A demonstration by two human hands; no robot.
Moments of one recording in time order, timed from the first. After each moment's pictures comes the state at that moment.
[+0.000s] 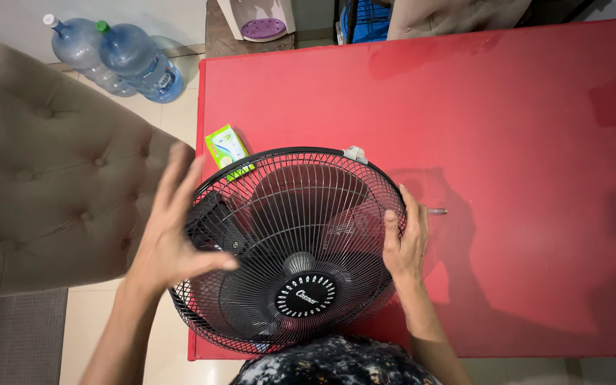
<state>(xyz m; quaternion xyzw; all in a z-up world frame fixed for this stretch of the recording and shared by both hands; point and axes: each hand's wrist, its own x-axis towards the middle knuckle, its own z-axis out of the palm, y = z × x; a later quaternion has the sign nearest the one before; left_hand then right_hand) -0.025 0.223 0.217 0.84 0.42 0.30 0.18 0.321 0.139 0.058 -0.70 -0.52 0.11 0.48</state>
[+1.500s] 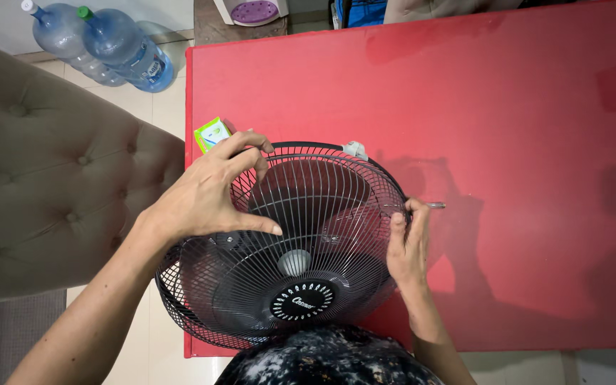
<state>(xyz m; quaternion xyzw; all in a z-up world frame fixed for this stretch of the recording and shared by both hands) 0.047 0.291 0.241 0.91 0.30 0.15 0.24 0.337 0.127 0.029 -0.69 -0.50 0.17 0.50</state>
